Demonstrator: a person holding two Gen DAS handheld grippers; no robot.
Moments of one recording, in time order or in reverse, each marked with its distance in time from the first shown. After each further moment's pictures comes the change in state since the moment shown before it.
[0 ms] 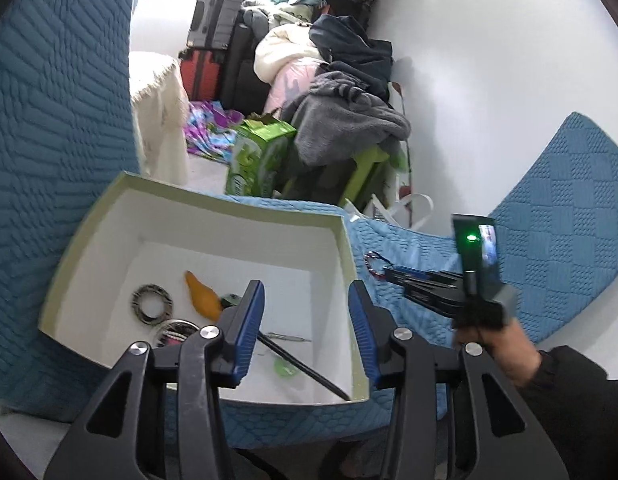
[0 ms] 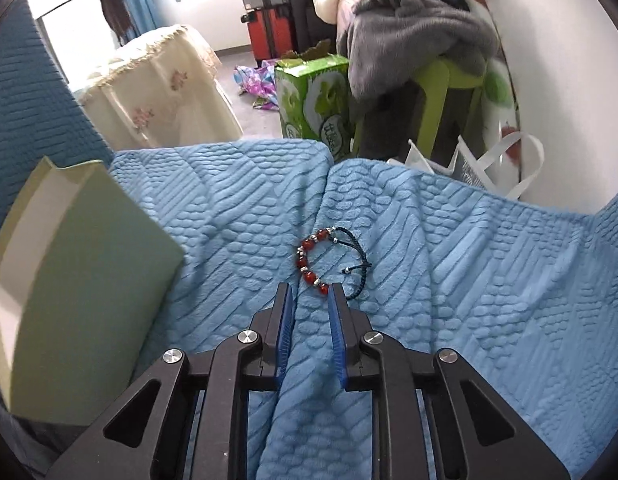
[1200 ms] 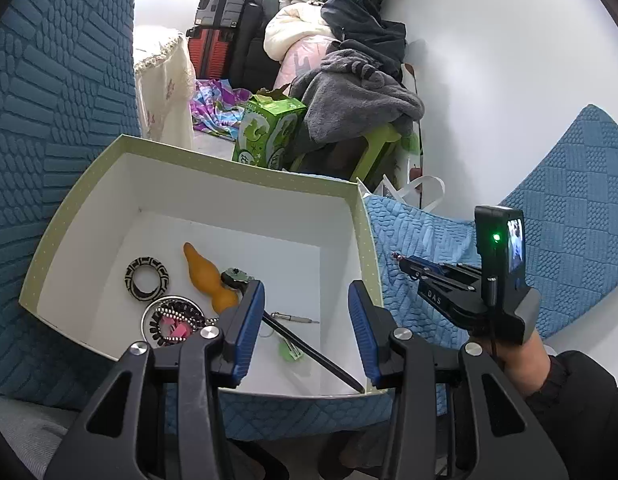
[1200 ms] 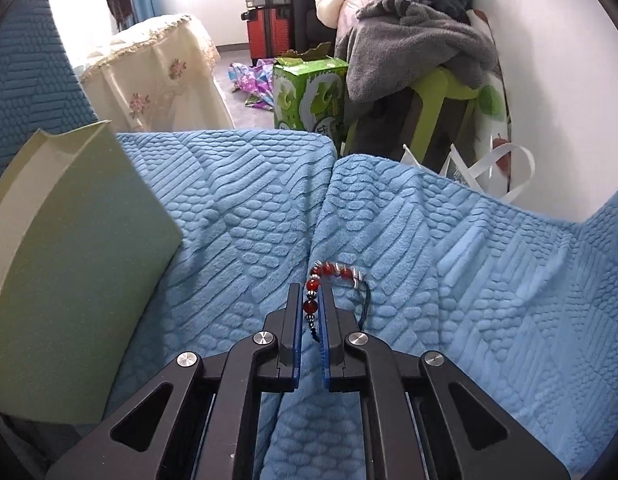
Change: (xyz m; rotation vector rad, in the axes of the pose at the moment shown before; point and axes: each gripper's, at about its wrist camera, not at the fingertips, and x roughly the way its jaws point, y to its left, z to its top) left arm 0.019 0.002 -0.014 -0.015 0.059 0.043; right arm -0.012 0.026 -0.019 -0.039 -0.030 -0.088
